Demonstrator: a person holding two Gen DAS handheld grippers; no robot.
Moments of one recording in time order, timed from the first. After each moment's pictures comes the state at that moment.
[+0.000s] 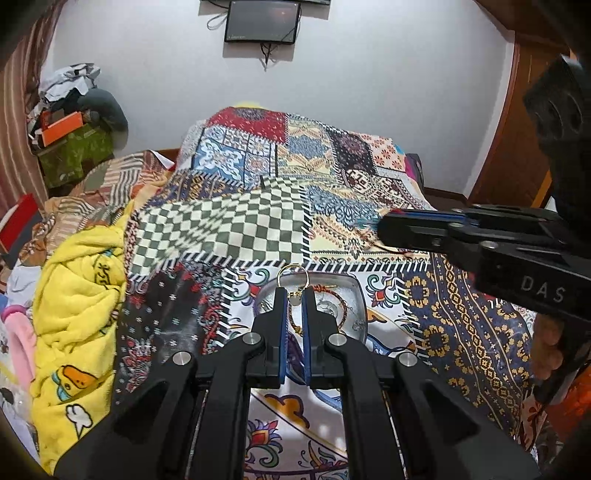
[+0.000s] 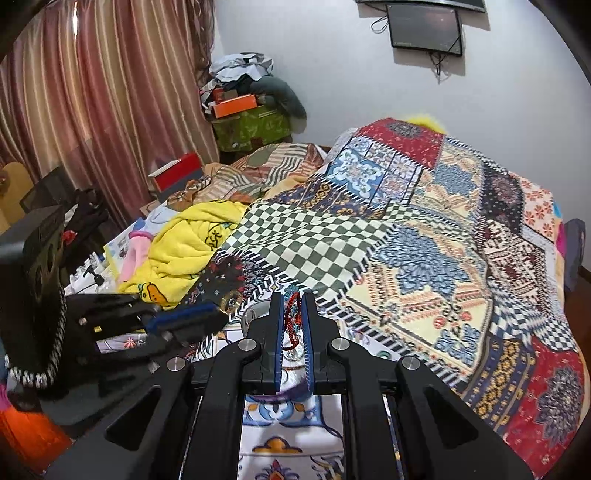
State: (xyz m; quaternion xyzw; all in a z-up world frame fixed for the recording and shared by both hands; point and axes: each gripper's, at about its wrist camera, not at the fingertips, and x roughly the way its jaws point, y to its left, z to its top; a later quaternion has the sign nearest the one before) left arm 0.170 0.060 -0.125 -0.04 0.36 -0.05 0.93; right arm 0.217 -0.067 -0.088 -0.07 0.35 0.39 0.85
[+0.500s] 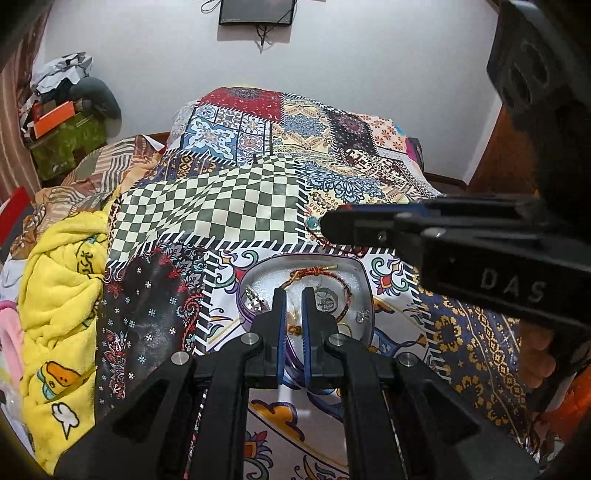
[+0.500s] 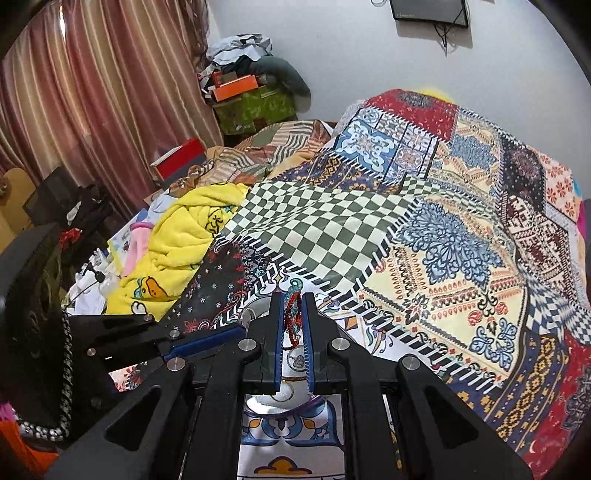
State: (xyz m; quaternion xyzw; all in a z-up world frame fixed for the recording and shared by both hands) left arm 0.186 0.051 -0.149 -0.04 0.38 -0.05 0.92; right arm 0.240 -0.050 -0.115 -0.06 0.39 0.40 0.83
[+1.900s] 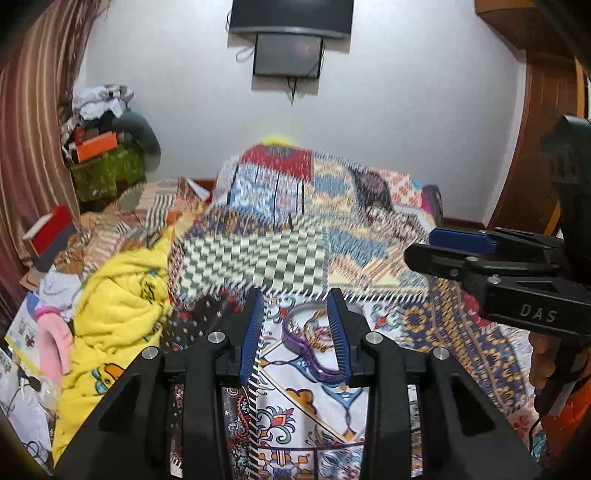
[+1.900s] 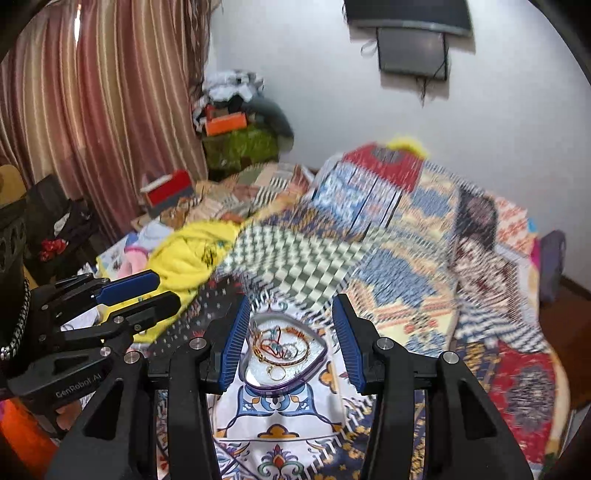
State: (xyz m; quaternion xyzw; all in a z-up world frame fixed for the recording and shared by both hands) left arm 0.113 0.062 -0.053 -0.04 0.29 0.01 0.96; right arm 0.180 -0.092 -0.036 -0.07 0.30 0.35 0.88
